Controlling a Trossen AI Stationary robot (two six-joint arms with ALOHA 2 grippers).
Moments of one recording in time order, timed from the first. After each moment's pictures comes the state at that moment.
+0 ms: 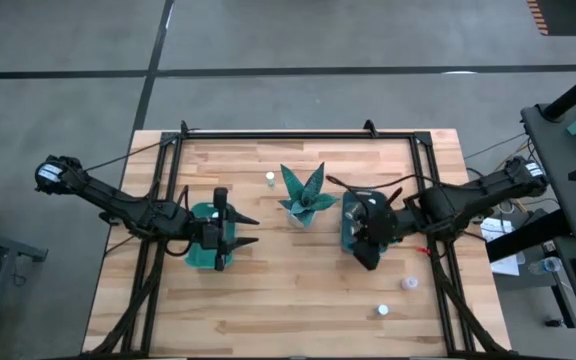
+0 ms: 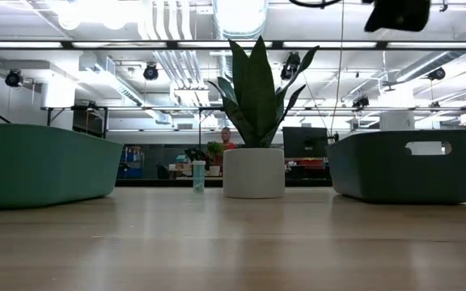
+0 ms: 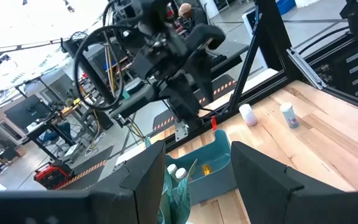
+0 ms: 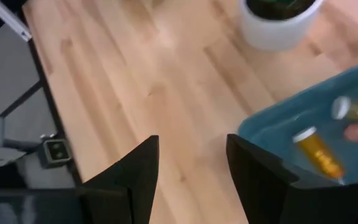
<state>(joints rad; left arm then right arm) -0.38 0.98 0.67 0.28 -0.38 0.51 0.34 1.27 1.21 -0.88 0.12 0.88</state>
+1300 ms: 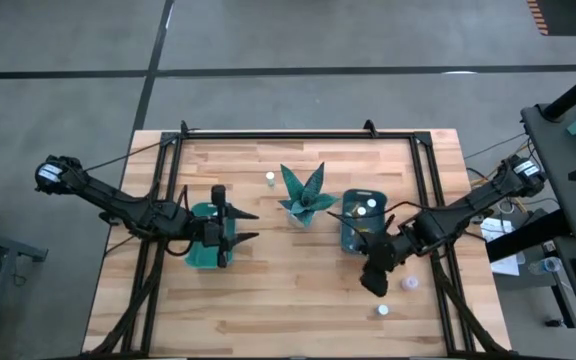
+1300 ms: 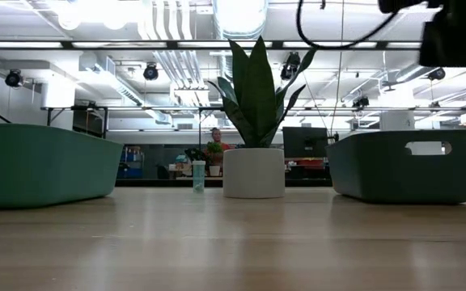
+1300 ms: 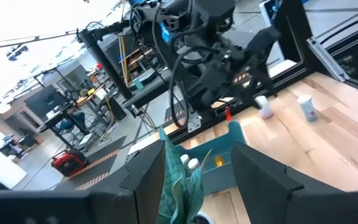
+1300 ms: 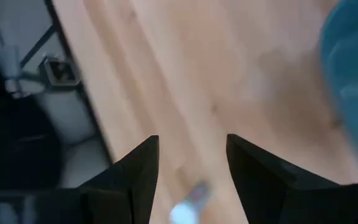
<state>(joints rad) -0.38 0.98 0.67 0.28 -0.45 0.51 0.48 1.29 0.97 -0.67 -0.08 1.00</state>
